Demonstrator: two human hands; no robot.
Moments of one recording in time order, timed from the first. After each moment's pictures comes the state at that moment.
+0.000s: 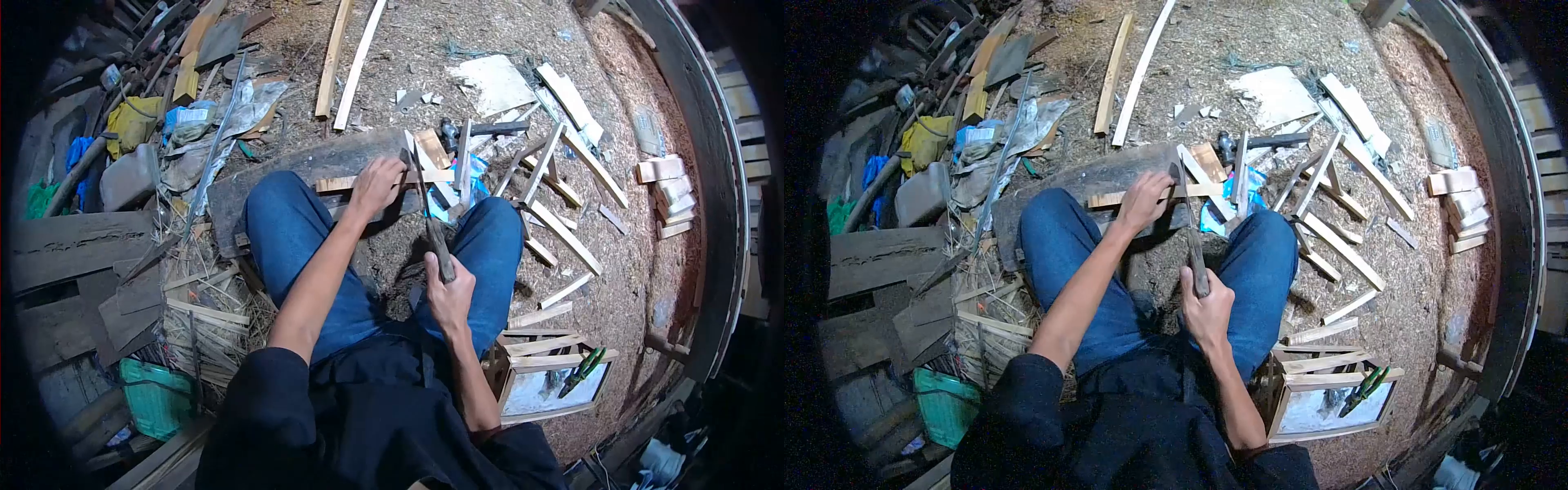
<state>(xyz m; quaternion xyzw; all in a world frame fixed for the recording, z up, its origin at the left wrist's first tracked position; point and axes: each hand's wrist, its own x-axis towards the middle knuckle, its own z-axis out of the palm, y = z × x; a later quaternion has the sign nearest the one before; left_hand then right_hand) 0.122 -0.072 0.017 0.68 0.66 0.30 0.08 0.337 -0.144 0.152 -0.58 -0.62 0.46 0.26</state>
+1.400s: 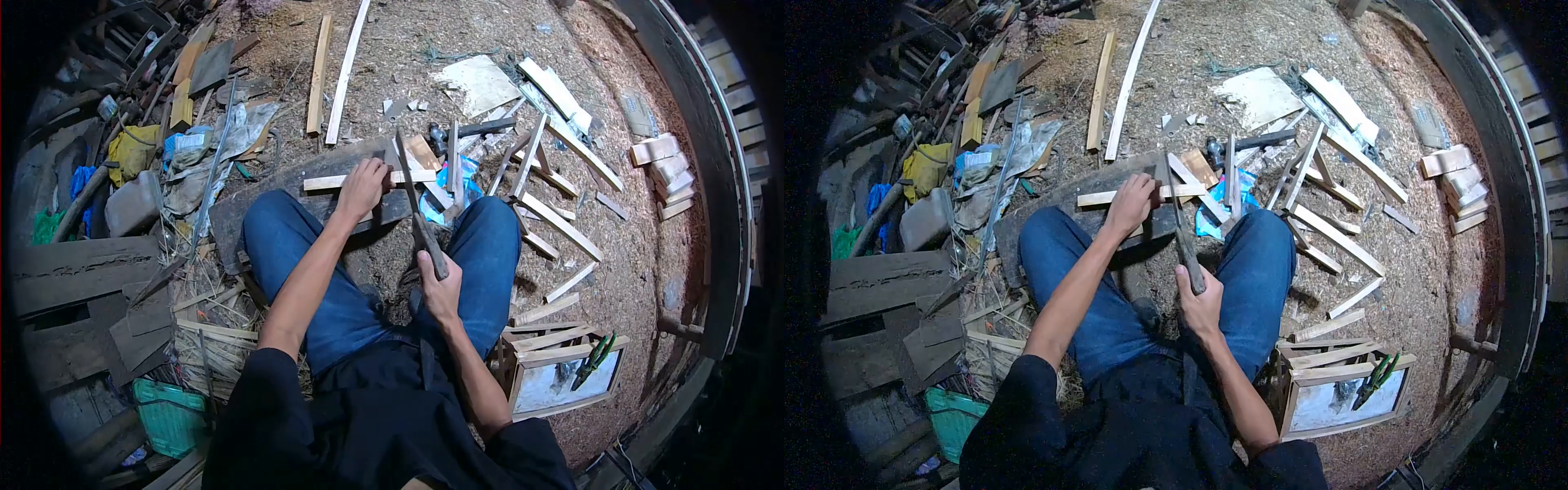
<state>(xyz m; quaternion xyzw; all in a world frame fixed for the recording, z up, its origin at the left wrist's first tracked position) 0.110 -0.070 0.021 0.72 0.65 0.25 0.04 0.342 -0.148 0.117 -0.53 -0.54 0.55 0.34</state>
